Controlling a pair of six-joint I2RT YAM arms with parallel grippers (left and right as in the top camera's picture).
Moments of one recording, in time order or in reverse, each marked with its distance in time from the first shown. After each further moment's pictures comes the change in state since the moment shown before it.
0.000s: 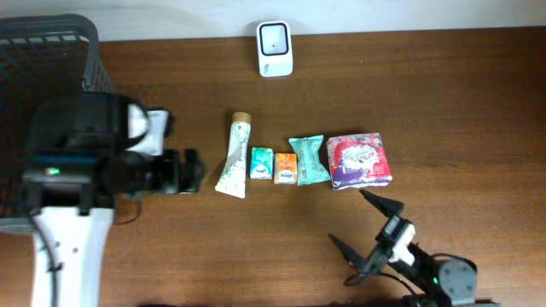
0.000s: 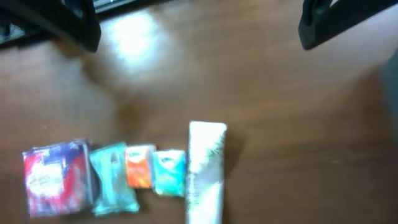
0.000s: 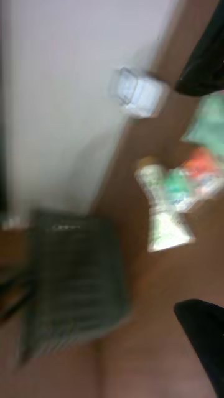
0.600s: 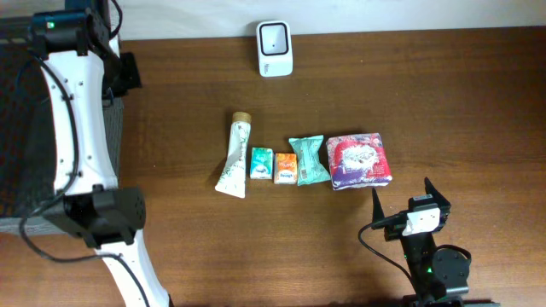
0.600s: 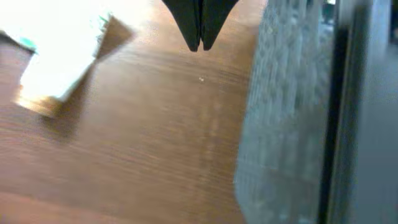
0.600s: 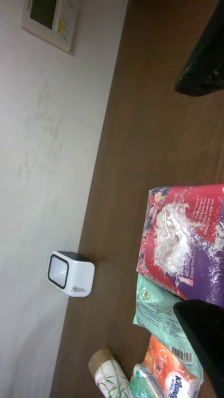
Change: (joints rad) left arm 0.171 0.865 1.016 -0.244 -0.360 -0.089; right arm -0.002 0.000 0.001 -0.251 0.792 -0.155
